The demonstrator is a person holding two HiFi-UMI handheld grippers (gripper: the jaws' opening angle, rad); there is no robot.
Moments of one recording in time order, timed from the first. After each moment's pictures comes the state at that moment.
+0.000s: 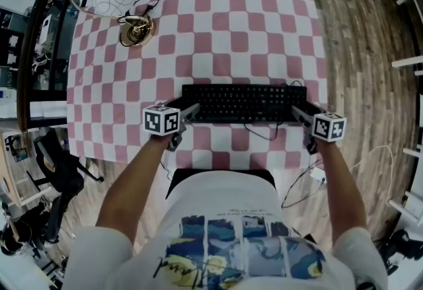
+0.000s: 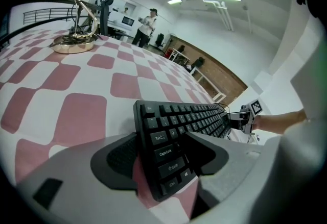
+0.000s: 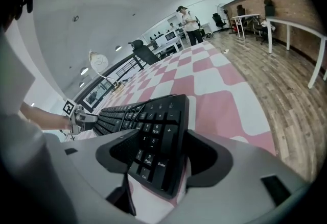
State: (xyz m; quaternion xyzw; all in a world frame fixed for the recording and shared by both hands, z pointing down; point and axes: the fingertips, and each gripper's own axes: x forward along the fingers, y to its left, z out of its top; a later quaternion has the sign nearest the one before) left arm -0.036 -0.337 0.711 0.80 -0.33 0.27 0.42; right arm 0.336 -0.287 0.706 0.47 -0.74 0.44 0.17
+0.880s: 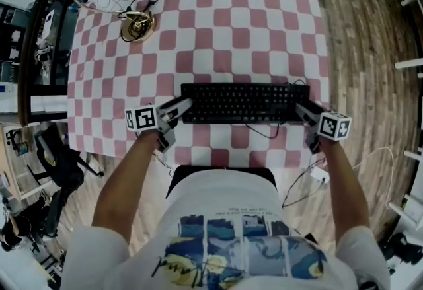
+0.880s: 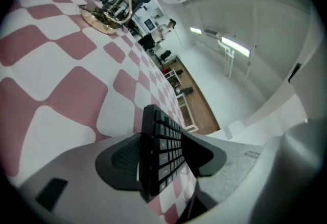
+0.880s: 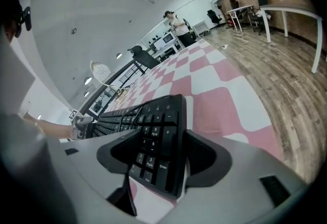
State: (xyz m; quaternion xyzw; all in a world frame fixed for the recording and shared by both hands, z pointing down) left arm -0.039 -0.337 0.663 0.78 -0.26 0.07 0.56; right arm 0.342 -0.289 0.700 0.45 -0.74 0.48 0.12
